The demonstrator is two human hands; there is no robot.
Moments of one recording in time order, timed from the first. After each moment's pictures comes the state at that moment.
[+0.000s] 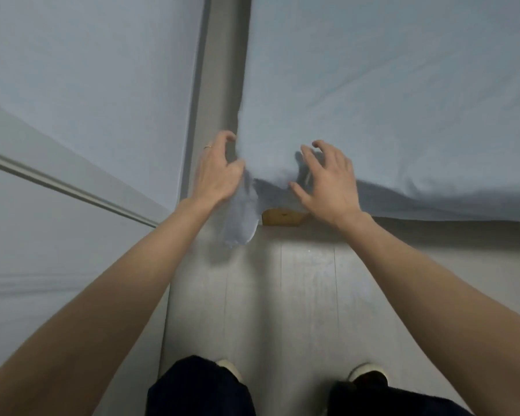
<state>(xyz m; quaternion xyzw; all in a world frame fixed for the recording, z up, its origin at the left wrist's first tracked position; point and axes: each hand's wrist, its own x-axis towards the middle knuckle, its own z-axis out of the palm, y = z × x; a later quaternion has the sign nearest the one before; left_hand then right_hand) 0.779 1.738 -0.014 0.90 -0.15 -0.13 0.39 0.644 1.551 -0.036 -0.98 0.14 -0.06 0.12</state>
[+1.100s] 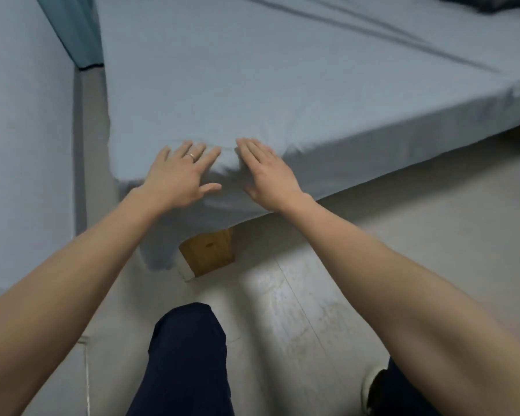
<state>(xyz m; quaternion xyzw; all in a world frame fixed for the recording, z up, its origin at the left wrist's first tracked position) 0.744 1.646 -0.072 0.79 -0.61 0.10 -0.05 0.575 1.502 -0.109 -0.96 0.21 -0.15 0.04</state>
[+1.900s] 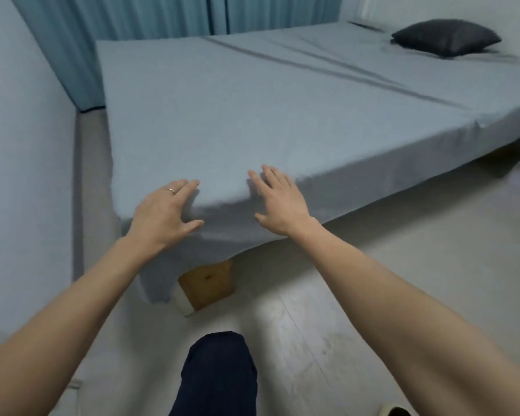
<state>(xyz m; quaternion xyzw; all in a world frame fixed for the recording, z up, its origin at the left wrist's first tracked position) 0.767 1.686 -0.067 0.82 -0.56 0.12 0.08 0.575 1.501 -0.083 -0.96 0.26 -0.10 0.02</state>
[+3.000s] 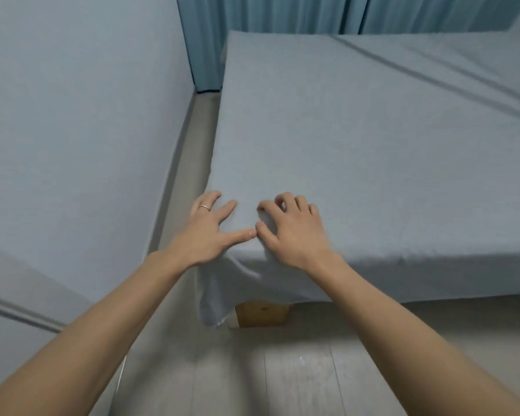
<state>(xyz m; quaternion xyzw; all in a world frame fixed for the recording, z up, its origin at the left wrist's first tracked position) 0.822 1.696 -0.064 0.91 -0.33 -0.13 0.23 0.707 1.526 -0.075 -0.98 0.15 -0.12 0.09</state>
